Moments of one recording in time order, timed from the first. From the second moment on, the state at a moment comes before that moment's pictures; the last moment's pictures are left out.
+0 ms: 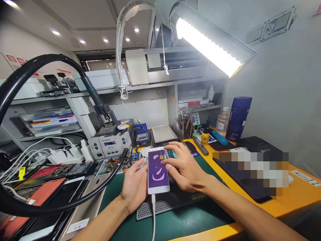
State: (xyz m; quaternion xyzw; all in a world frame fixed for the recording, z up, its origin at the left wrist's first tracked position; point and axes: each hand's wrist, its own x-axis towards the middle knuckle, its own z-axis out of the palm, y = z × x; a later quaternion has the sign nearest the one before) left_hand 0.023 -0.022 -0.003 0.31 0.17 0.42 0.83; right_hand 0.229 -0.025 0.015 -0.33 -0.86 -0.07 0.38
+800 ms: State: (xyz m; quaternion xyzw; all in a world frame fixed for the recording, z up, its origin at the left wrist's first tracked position) left_hand 0.022 -0.021 -0.001 0.30 0.18 0.42 0.84; right_hand 0.221 -0.035 0.016 -0.26 -0.90 -0.01 0.36
